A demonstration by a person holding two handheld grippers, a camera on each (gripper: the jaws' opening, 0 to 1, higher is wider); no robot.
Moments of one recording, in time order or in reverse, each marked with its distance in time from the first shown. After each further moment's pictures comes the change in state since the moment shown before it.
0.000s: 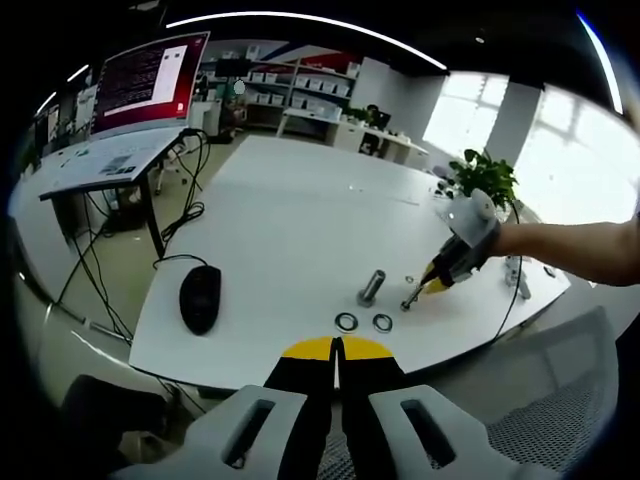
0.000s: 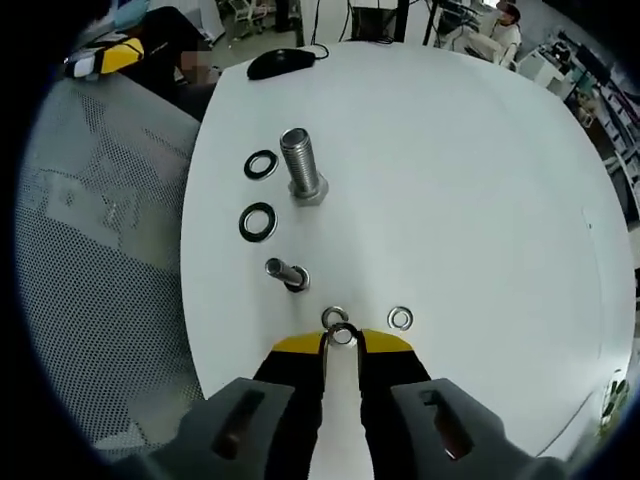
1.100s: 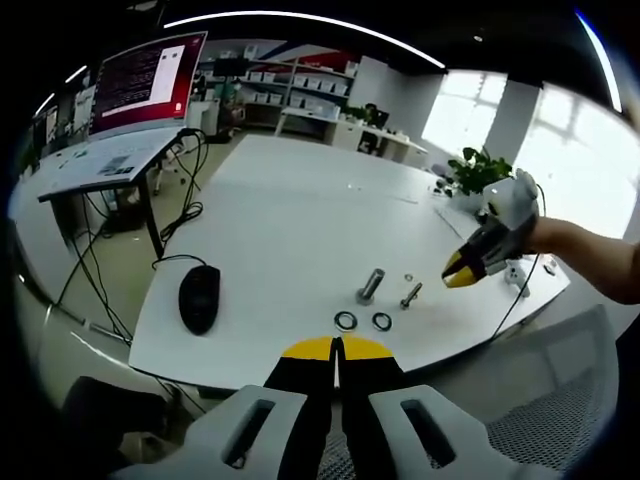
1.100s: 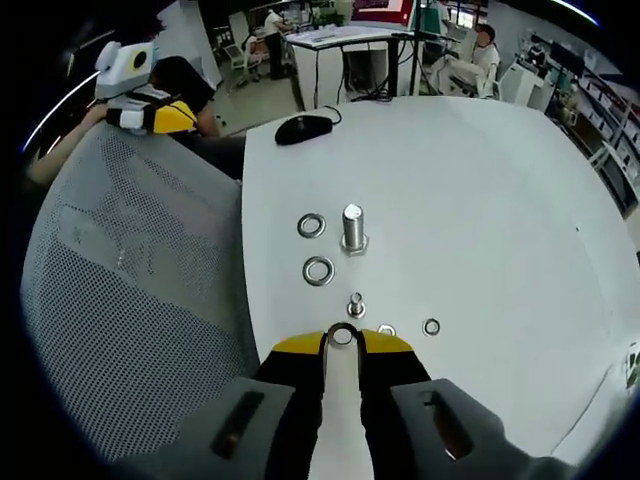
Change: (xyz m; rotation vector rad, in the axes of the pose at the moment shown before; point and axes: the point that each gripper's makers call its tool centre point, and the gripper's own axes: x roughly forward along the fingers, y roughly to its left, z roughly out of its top) left arm 0.000 -0.001 -0.001 0.005 0.005 -0.004; right arm -0.056 0.043 0.026 0.085 -0.199 0.027
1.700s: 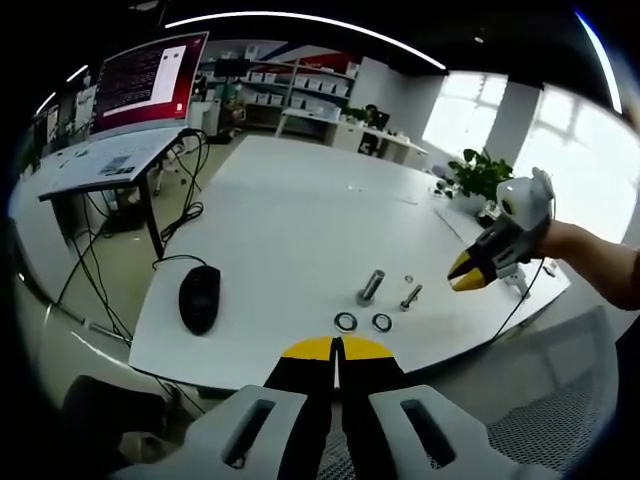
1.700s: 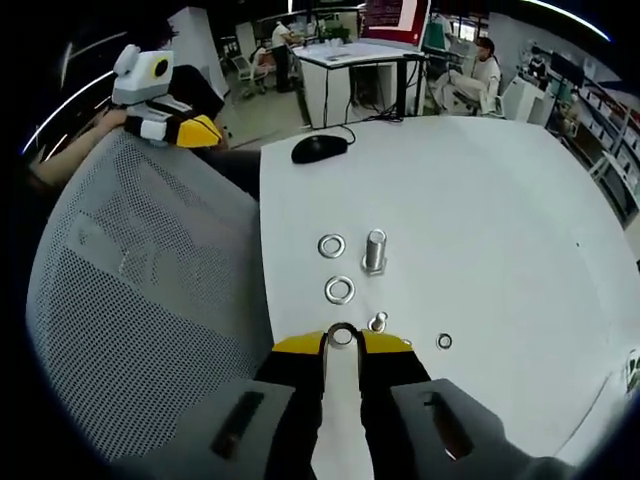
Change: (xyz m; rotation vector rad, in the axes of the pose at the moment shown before) left arm 0.001 0.002 0.001 -0.004 -0.005 0.002; right arm -0.006 0.021 0.020 -0.032 -0.065 0.005
